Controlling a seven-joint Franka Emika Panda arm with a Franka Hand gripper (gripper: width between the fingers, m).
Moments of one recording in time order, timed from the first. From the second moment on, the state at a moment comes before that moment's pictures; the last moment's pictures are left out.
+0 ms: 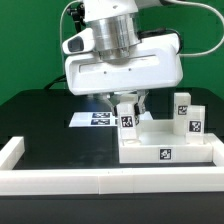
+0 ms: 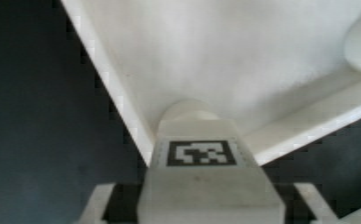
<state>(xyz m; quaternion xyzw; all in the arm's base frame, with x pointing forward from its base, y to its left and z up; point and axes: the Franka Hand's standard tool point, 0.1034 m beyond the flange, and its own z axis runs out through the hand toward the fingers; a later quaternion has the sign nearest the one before) 0.532 -0.001 0.078 -0.97 0.24 0.01 0.08</state>
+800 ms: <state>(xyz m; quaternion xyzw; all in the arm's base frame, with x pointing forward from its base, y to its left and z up) 0.538 0.004 0.077 -0.78 0.62 0.04 0.08</state>
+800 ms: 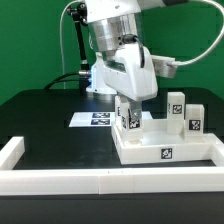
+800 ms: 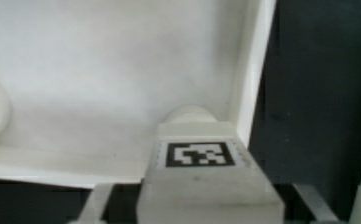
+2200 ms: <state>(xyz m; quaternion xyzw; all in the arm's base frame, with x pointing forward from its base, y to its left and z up) 0.539 0.002 0.076 -0.92 0.38 0.03 0.06</state>
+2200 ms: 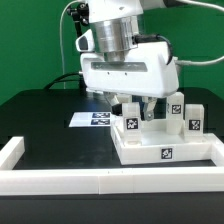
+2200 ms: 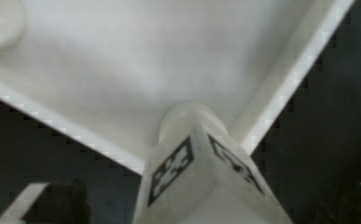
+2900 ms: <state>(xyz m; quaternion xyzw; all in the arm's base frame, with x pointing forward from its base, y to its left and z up) 0.539 0.003 0.076 -0.99 0.16 0.01 0.05</state>
